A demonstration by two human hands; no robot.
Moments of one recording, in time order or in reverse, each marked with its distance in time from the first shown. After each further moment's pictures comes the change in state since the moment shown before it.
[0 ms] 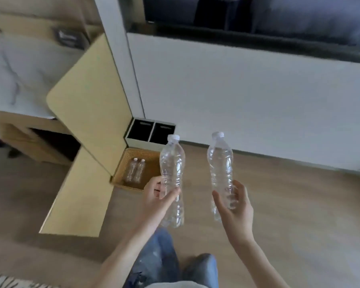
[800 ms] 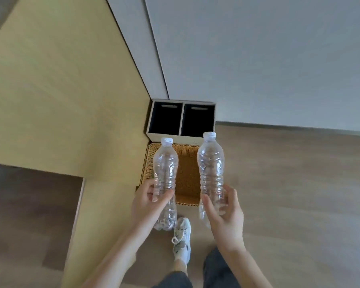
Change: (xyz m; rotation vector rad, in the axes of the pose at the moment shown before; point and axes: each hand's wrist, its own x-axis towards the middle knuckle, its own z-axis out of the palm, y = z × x) left_hand 0.355 -0.204 -0.156 0.265 0.003 -0.249; right_hand 0.150 0.083 0.392 0.102 -0.126 0.262
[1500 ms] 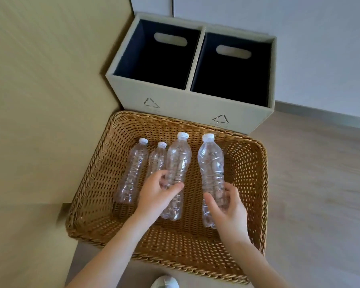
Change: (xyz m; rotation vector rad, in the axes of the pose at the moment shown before) left_hand 0.370 -0.343 0.238 -0.047 -0.078 -0.035; right_hand 0.290 0.414 0.175 -0.194 -0.125 0.024
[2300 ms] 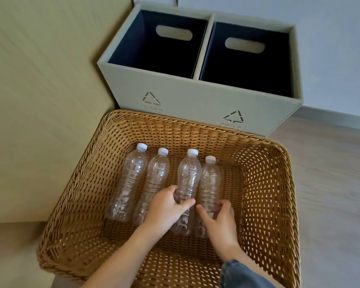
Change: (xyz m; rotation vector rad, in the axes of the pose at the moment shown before) left_hand 0.068 -0.058 0.042 0.390 -0.044 0.101; right_hand 0.059 0.083 0.068 -0.180 -0.026 0.100
